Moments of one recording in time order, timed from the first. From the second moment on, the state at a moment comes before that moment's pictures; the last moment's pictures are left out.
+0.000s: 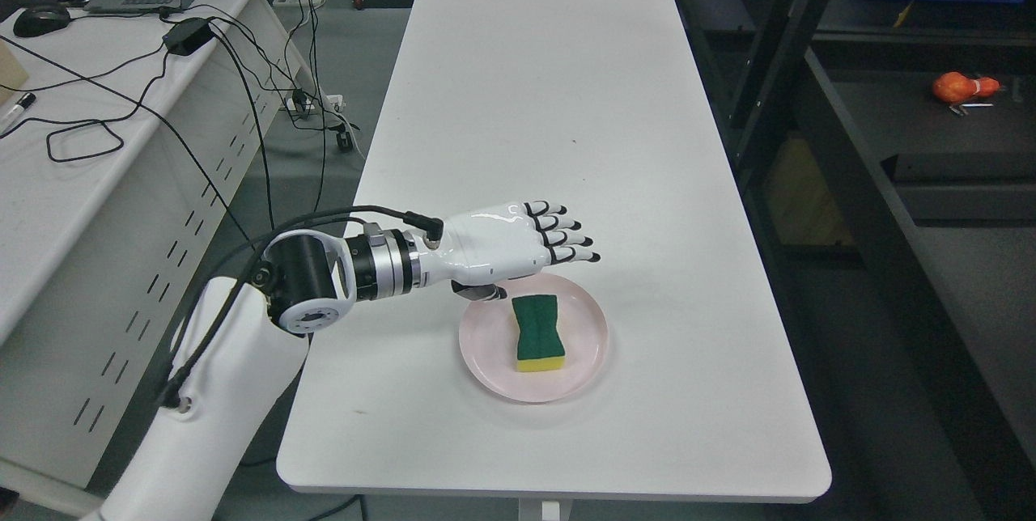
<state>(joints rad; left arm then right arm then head) -0.74 0.22 -0.38 -1.45 -0.98 -0.79 -0.55 -0.08 0.00 -0.21 0.00 -0.12 0.00 -0.07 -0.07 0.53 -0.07</state>
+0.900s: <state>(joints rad) -0.69 0.17 -0.36 -1.37 -1.12 -0.79 -0.51 -0.08 0.00 -0.21 0.00 -0.12 0.00 -0.07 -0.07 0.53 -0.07</state>
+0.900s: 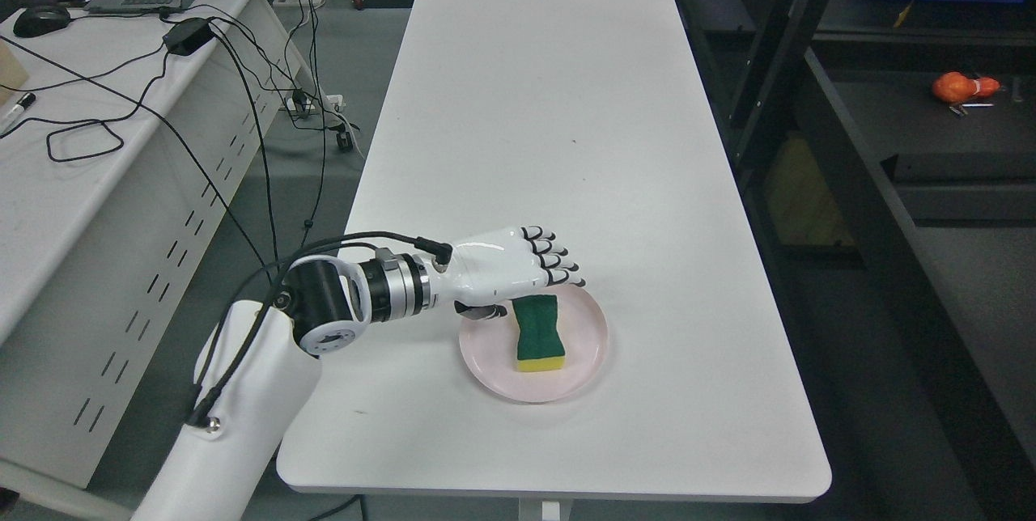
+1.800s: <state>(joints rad) -0.68 0.09 -0.43 -1.27 -1.17 -0.79 -0.51 -0.08 0.00 -0.21 0.00 -0.12 0.00 -0.07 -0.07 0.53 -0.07</state>
